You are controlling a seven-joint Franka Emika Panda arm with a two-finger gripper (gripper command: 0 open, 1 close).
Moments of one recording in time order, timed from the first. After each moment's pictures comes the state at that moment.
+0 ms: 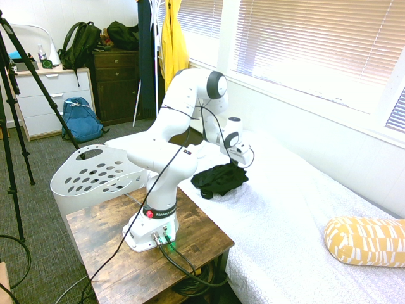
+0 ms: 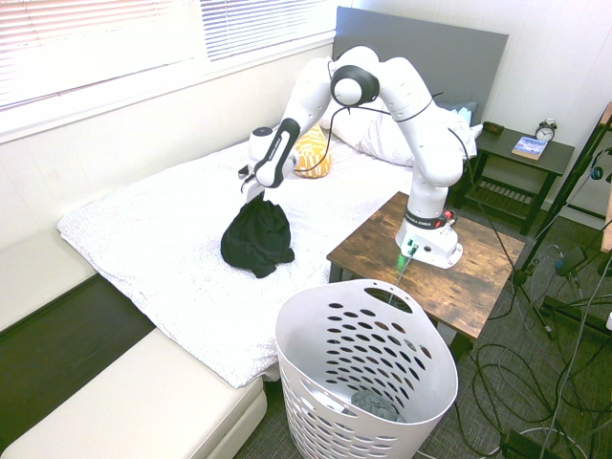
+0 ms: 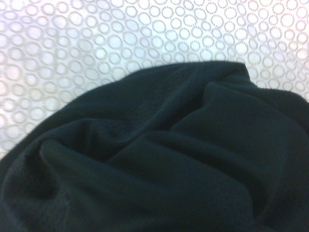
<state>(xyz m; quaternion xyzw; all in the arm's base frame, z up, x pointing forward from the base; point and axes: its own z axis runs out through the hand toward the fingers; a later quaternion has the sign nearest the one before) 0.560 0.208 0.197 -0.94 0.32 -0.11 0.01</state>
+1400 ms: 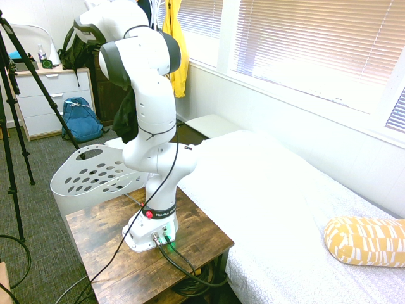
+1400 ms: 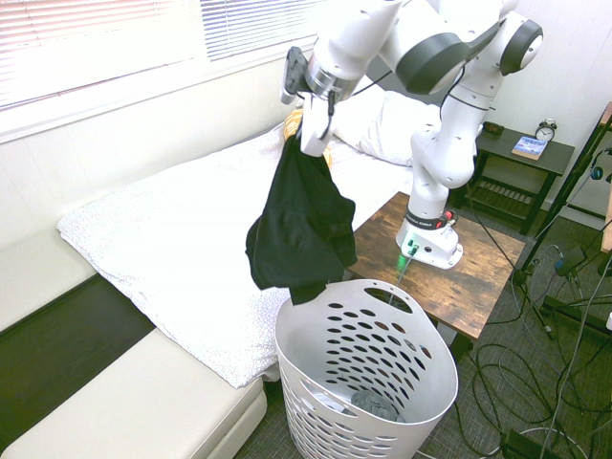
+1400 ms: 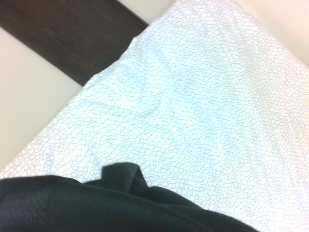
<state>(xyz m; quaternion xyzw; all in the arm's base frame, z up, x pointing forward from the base) 0.043 0.474 0.634 -0.96 0.05 -0.26 -0.03</state>
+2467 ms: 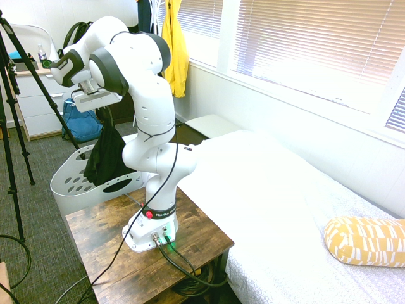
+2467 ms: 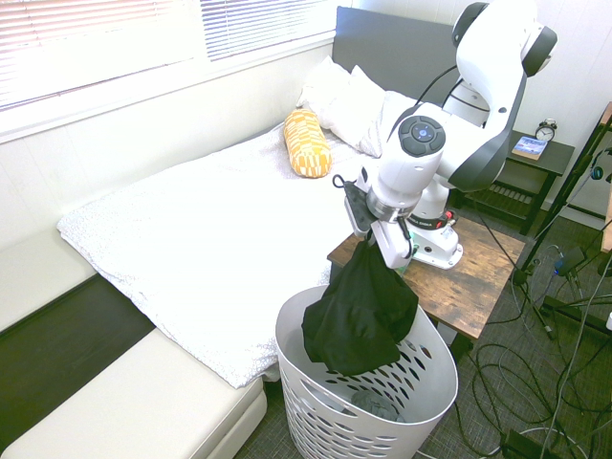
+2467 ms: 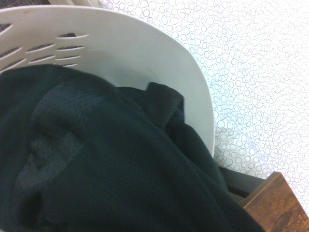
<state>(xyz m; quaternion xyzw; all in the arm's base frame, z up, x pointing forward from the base) -0.066 0.461 0.445 -0.98 -0.07 -0.14 -0.12</state>
